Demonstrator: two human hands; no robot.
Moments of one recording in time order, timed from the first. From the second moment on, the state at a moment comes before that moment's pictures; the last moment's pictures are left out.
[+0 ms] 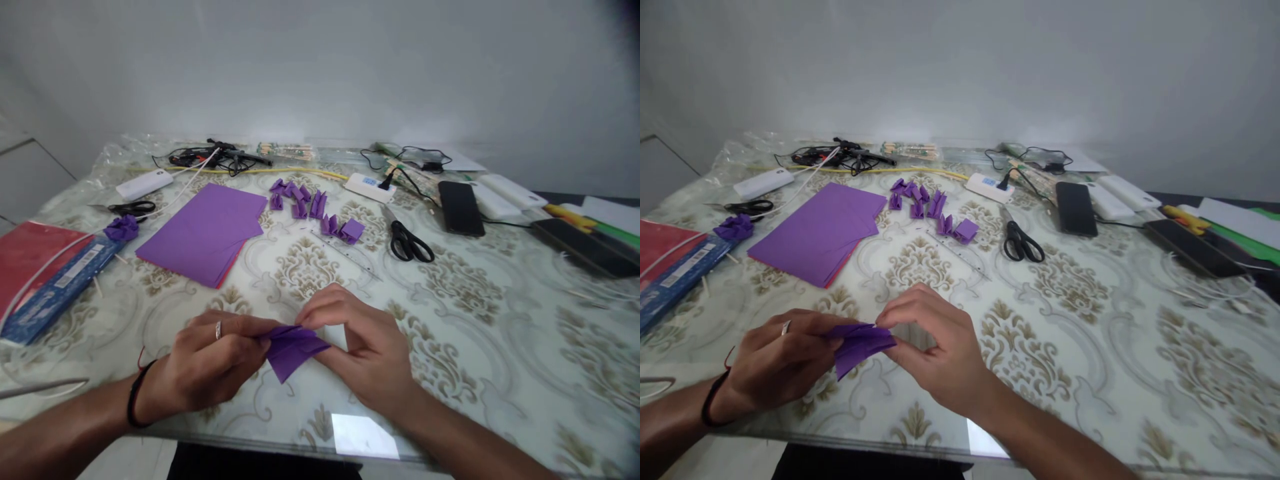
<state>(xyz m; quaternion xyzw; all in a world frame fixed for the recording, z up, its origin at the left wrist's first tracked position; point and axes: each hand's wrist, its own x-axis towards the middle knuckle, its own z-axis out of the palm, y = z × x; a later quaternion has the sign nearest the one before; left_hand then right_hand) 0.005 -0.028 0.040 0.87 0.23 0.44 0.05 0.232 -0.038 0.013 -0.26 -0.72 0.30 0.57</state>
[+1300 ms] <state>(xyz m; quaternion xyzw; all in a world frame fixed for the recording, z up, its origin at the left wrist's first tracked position) -0.009 -0.028 0.039 0.90 0.15 0.41 0.06 0.235 -0.040 0.025 -0.26 -0.75 0.15 0.60</state>
